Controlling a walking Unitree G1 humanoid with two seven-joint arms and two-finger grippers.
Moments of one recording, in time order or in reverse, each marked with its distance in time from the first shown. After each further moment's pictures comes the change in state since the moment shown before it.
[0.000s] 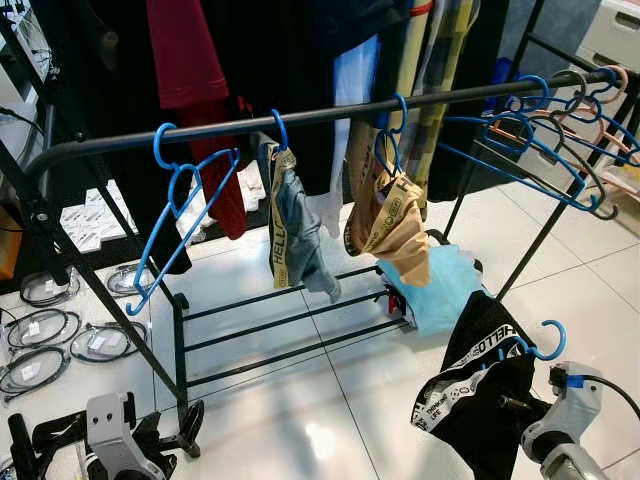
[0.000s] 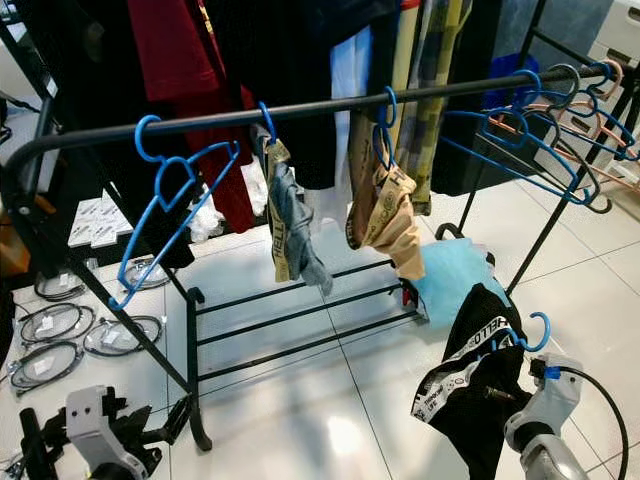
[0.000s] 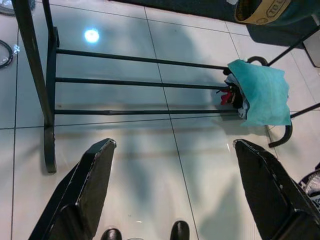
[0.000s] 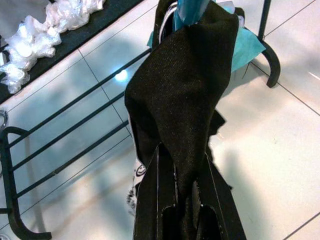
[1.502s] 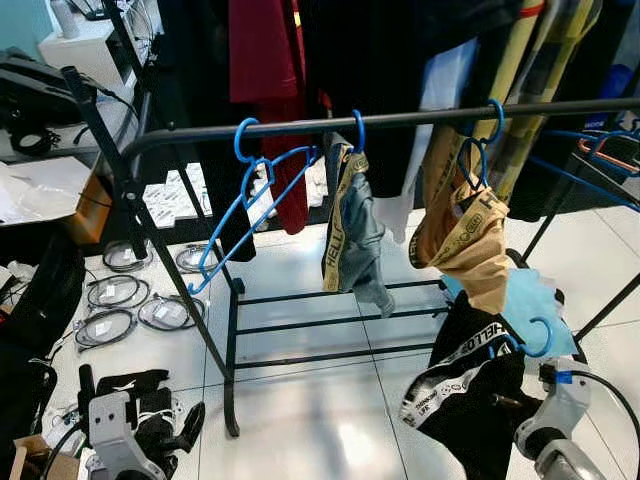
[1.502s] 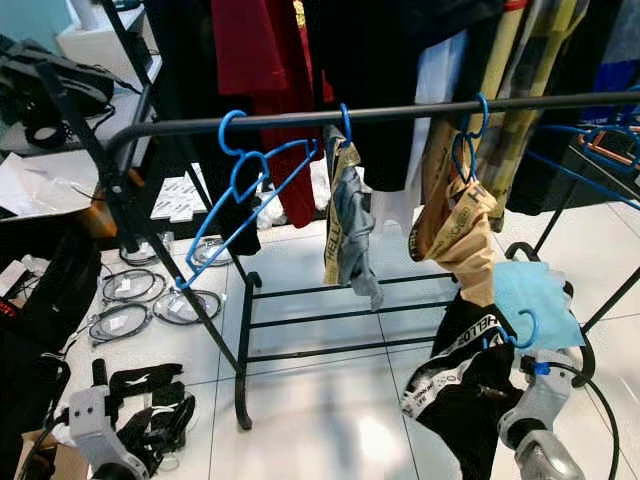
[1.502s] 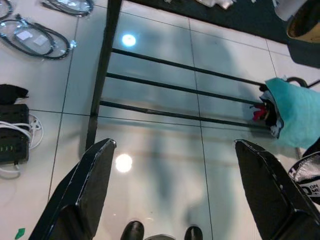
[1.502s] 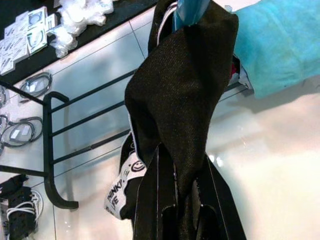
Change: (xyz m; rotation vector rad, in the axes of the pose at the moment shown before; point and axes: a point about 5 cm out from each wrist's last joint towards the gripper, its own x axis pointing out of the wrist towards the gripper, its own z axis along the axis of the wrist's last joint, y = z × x) left arm -0.001 0.000 -0.007 0.007 0.034 -0.011; right arm 0.001 0.004 -0.005 -0.022 0.030 0.024
